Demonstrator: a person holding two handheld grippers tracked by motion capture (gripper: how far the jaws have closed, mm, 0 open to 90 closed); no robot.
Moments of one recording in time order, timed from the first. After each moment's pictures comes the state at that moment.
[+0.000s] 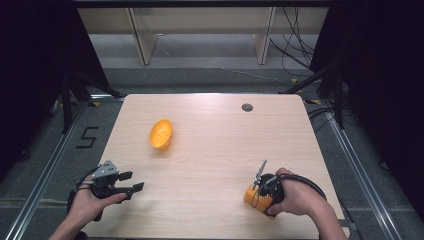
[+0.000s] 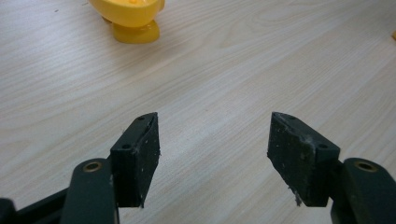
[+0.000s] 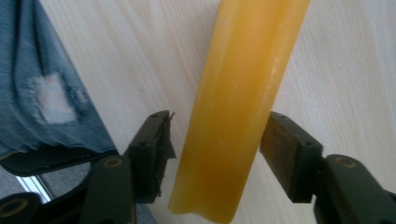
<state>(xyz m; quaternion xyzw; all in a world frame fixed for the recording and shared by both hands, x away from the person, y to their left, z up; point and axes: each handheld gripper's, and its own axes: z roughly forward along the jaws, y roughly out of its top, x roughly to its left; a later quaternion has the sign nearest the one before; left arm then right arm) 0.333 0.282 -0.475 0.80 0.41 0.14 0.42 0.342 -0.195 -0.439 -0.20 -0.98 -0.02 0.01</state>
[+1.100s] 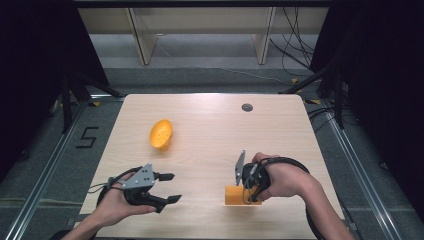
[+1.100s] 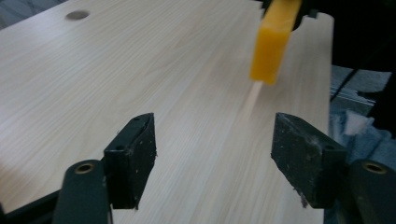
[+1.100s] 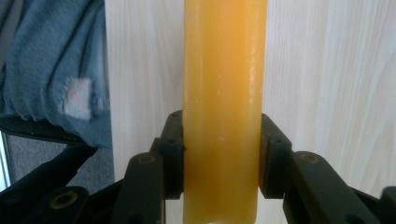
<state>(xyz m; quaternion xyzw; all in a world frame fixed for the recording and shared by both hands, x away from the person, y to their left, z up) 0.317 0.168 -0.435 0.85 0.16 0.09 0.50 0.361 -0.143 -0.395 -0.02 -1.00 -0.05 0.02</state>
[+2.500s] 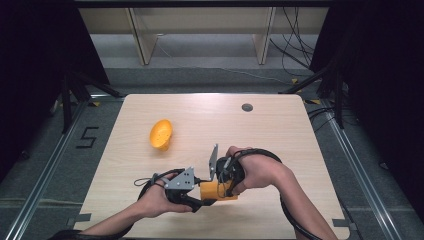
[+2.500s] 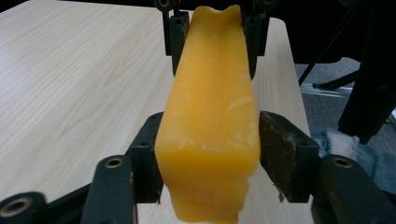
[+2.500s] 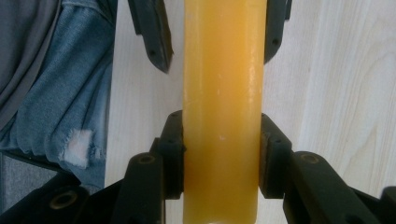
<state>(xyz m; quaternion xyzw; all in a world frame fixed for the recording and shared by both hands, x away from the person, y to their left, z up) 0.337 0.097 -0.465 0.85 0.10 0.03 0.52 0.374 -0.087 -0.385 0.03 -1.00 -0.07 0.03</state>
